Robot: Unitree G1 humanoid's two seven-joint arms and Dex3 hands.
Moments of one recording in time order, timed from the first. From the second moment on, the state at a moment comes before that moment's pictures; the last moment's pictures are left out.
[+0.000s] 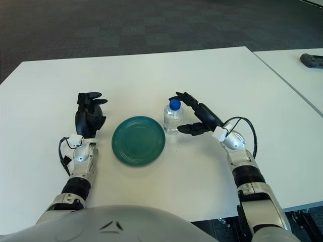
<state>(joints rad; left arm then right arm) -0.13 -0.12 0.09 0.62 -0.04 -0.90 0.05 -0.23 -0.48 0.08 0.55 -0.01 -0.88 0.39</state>
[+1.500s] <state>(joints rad) -0.11 -0.12 0.07 0.60 -0.03 -0.91 0.10 -0.14 -0.37 0.01 0.35 -0.08 -0.79 0.29</state>
